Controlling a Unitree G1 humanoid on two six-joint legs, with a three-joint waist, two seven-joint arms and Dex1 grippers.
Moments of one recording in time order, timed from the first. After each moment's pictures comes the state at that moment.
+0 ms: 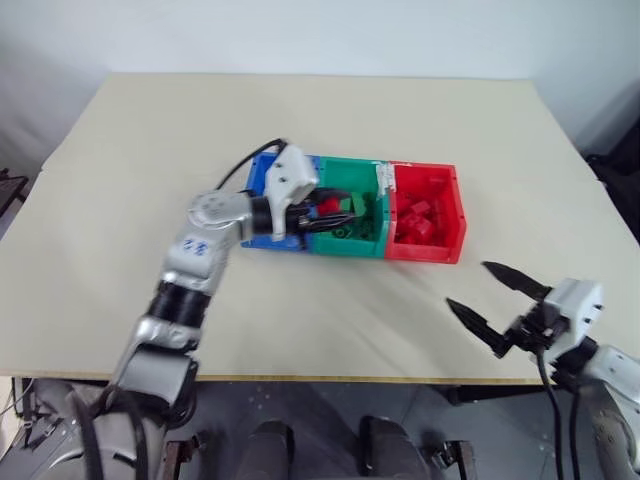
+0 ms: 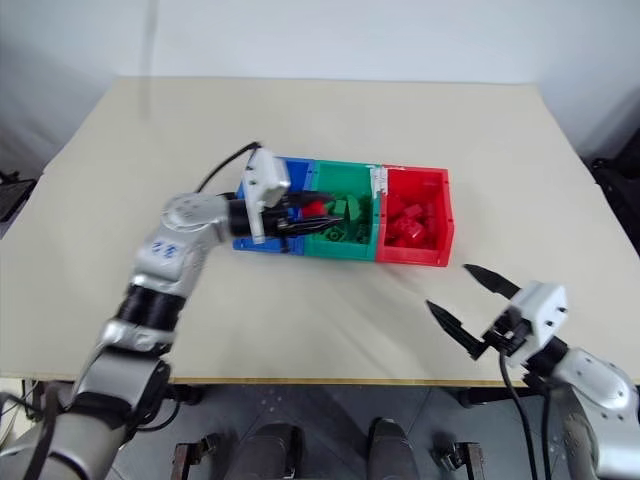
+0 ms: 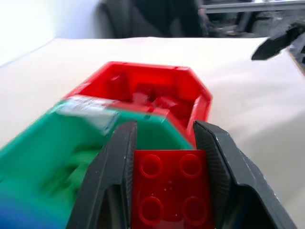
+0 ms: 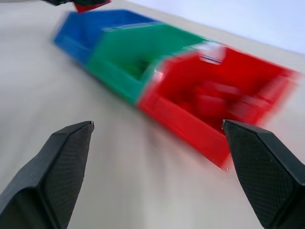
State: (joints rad) left arm -1.02 0.24 -0.16 0.52 -0.21 0.19 -0.91; right arm 0.23 -0.52 -0.39 -0.37 0.50 0.05 0.80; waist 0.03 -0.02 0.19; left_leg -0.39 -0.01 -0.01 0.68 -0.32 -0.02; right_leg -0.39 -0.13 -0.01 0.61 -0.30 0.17
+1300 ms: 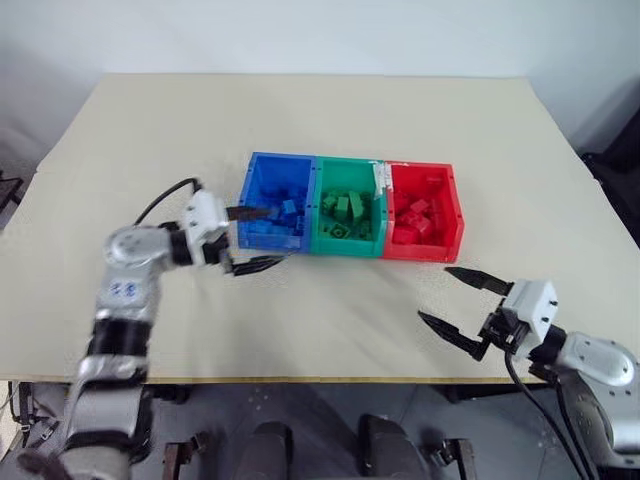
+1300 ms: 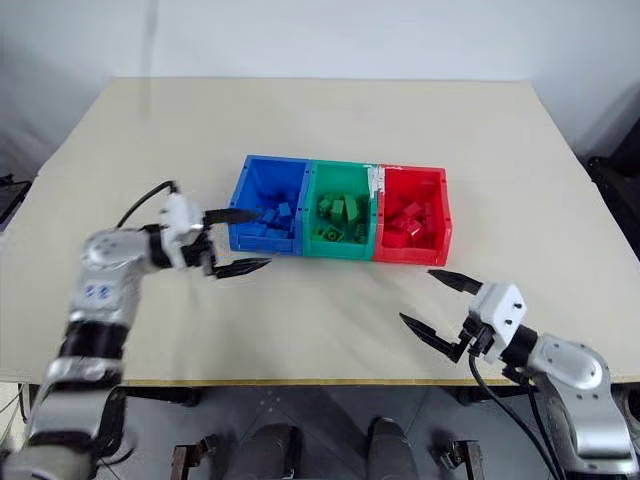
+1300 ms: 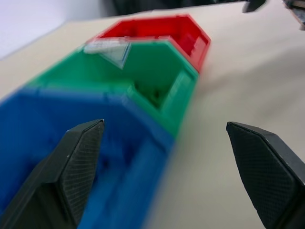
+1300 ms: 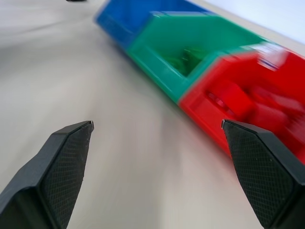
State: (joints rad) left arm -0.50 0.61 0.16 0.18 -0.32 0.03 -1.20; right arm 0.02 -0.65 -0.19 -0.24 0.45 0.01 0.99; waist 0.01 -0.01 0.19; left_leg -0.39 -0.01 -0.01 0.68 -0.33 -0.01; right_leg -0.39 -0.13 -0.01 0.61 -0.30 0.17
